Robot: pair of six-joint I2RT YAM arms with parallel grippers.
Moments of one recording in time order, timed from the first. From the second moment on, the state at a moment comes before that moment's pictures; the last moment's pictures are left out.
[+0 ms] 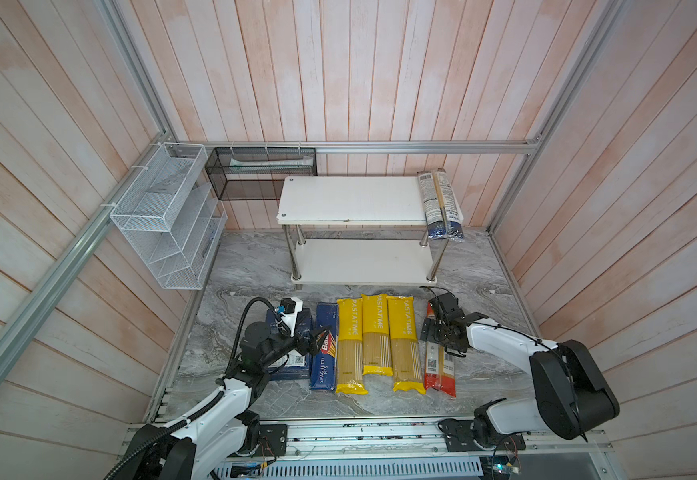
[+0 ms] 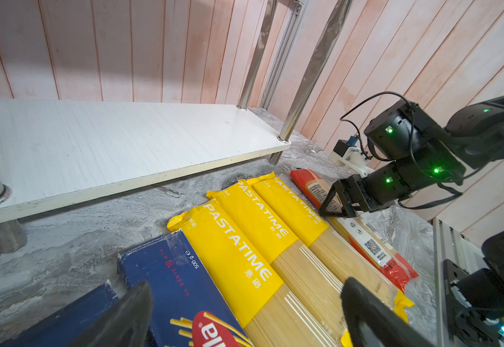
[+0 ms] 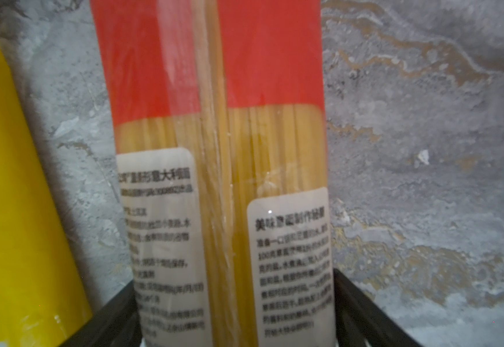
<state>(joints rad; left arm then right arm) -0.33 0.97 0.19 0.60 0.52 -0.21 0.38 1.42 0.64 -0.45 0.22 0.64</state>
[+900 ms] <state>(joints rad) -0.33 0.94 0.19 0.59 0.51 -0.20 0.38 1.32 0.57 -0.39 0.21 0.64</state>
